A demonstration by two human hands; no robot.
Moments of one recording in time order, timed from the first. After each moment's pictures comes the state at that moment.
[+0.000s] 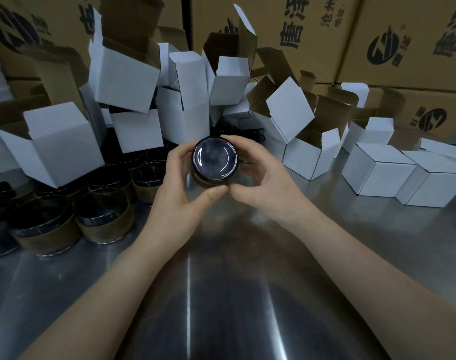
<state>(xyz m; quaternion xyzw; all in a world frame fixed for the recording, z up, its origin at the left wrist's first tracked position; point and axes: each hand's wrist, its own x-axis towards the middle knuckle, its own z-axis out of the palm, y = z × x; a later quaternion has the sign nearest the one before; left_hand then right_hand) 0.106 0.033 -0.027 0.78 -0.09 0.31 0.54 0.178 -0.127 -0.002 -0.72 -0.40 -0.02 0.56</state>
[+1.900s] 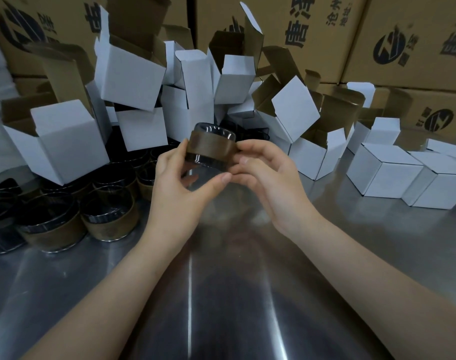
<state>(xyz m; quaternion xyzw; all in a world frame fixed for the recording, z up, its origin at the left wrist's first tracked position) 0.103 0.022 -0.015 0.73 0.02 0.33 0.59 0.166 -0.115 0.004 -0.59 -0.23 0.05 0.77</state>
